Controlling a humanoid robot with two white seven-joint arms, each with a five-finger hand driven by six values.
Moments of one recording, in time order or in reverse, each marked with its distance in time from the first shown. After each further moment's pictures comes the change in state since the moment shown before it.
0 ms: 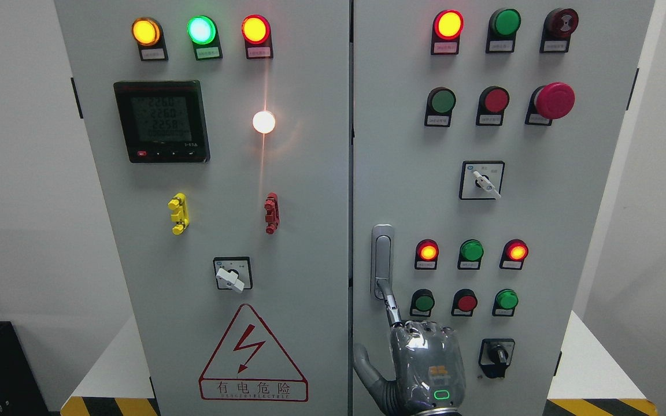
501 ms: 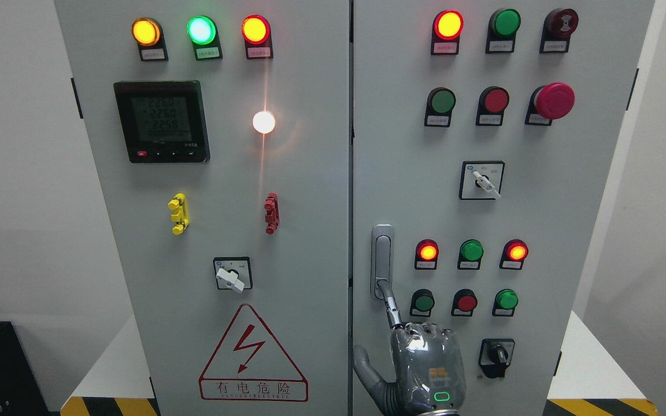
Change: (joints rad) left arm 0.000 0.000 0.000 0.000 0.000 0.000 0.000; right arm 0.005 0.000 0.000 0.003 -0.001 0.000 0.000
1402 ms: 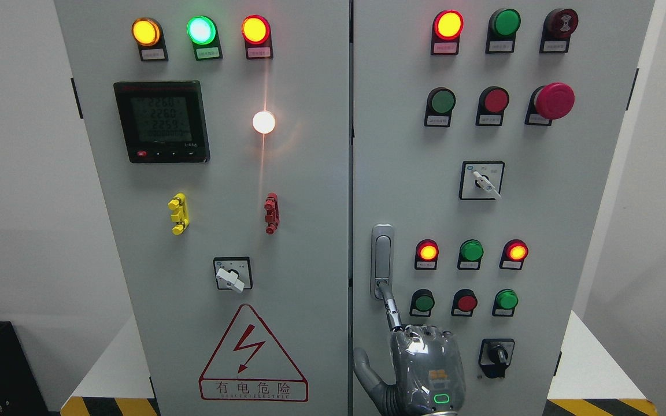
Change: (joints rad) left arm 0.000 0.000 0.000 0.000 0.000 0.000 0.000; right arm 0.005 -0.001 0.001 0.002 -0.001 0.001 0.002
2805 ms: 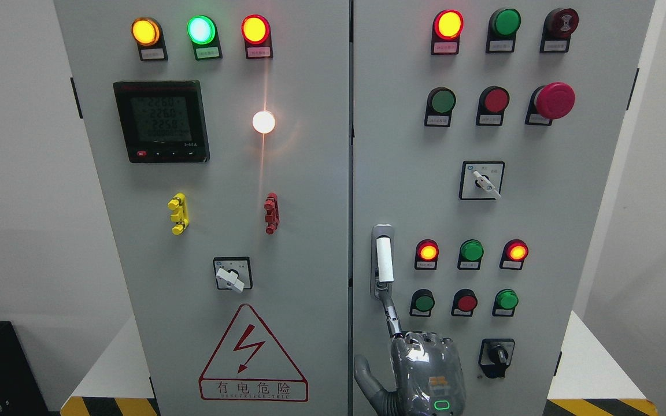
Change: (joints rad) left arm 0.000 0.000 0.000 0.000 0.000 0.000 0.000; right arm 0.015 -0.004 0.003 0.002 0.000 0.002 0.004
